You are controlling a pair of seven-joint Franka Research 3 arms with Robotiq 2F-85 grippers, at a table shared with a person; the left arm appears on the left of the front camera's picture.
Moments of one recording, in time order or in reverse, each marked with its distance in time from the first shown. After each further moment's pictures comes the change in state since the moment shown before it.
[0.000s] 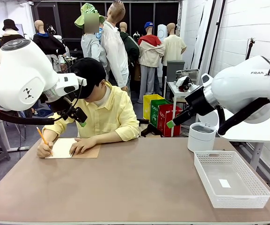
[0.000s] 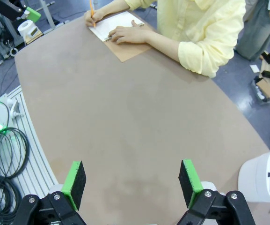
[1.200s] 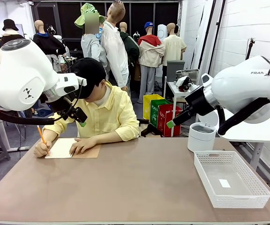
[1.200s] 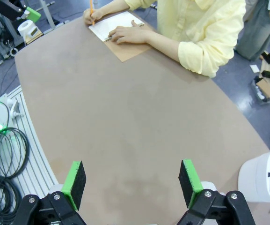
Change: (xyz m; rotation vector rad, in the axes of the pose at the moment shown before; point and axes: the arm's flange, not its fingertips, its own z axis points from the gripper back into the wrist) left arm 0.000 0.000 0.000 0.000 0.000 0.000; right arm 0.000 0.000 0.000 0.000 0.000 0.000
